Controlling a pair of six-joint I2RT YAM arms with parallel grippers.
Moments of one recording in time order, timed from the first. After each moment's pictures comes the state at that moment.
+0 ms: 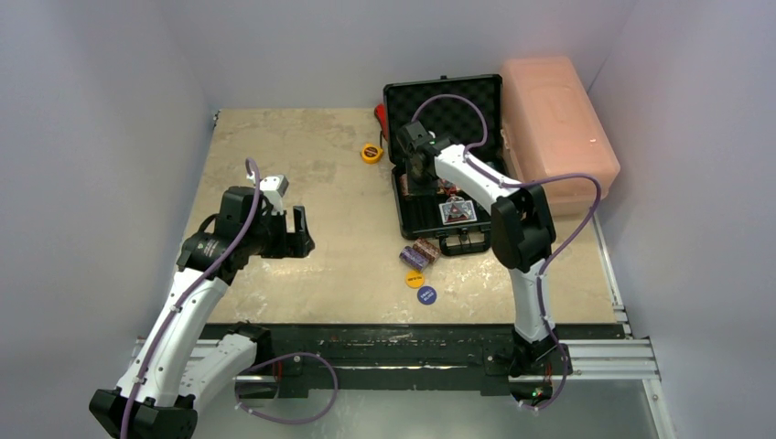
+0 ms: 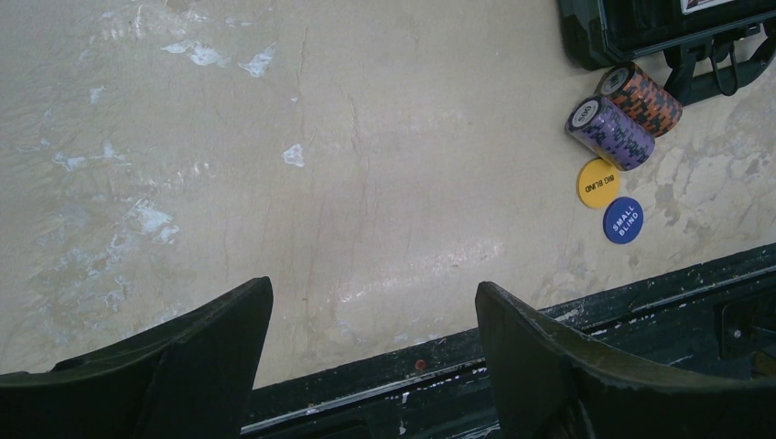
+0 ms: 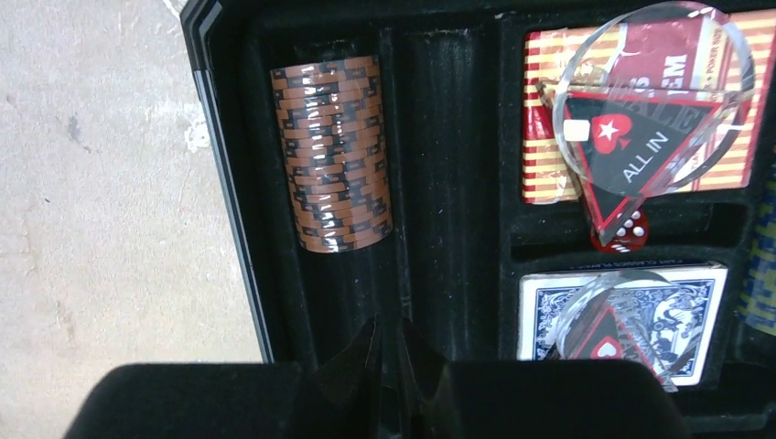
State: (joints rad) left arm -0.27 0.86 0.95 -0.91 0.13 -0.28; right arm 0.55 2.12 1.83 -0.89 0.20 0.47
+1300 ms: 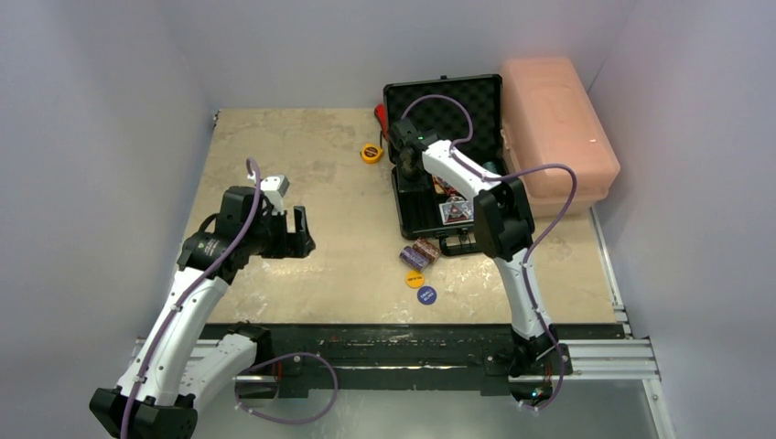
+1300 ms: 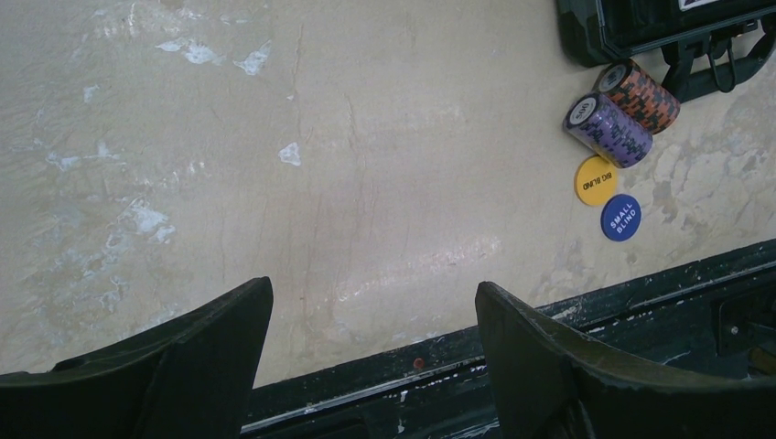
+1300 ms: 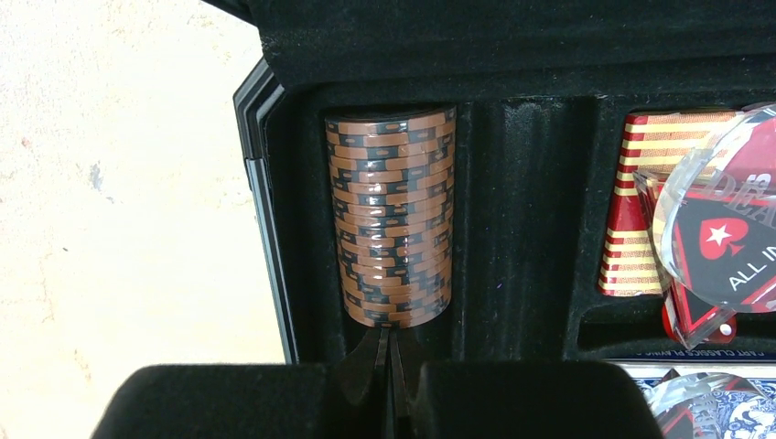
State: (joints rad) left arm -0.27 0.87 0.95 -0.91 0.14 -0.28; right arm 0.55 2.30 2.02 -0.93 0.14 0.44
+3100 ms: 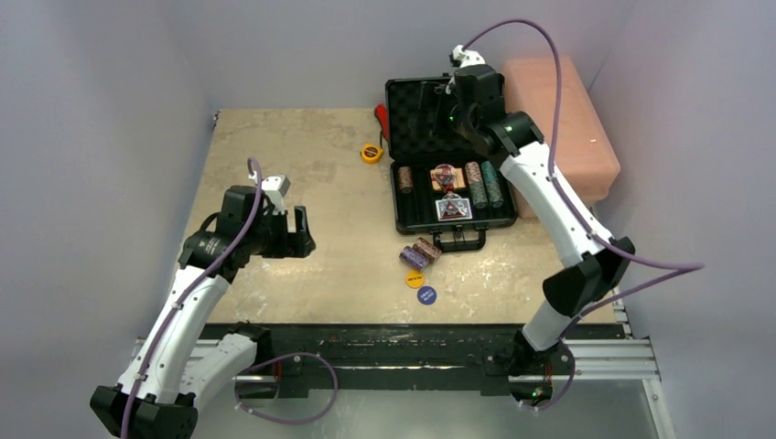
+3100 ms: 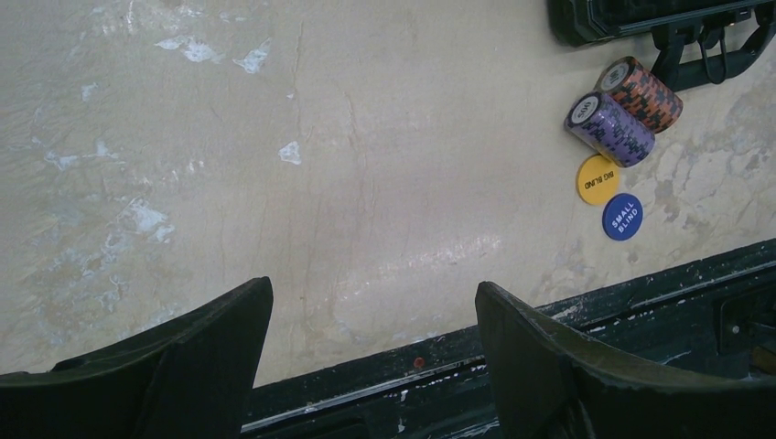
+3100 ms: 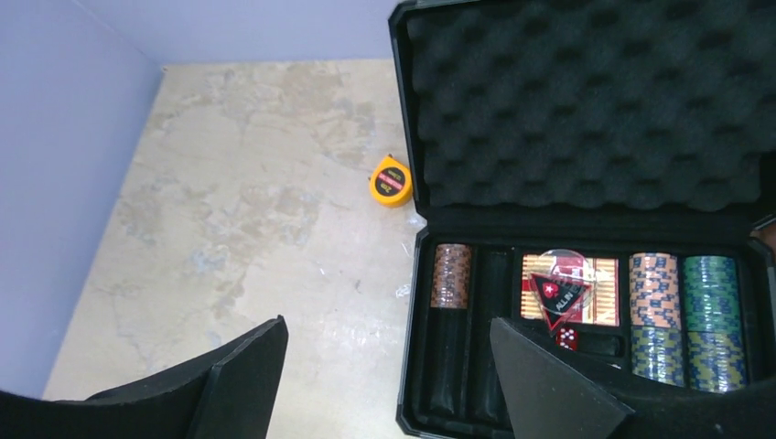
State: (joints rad) left arm -0.27 0.88 0.95 -0.91 0.14 -0.28; right arm 0.49 1.70 1.91 -0.72 0.11 0.40
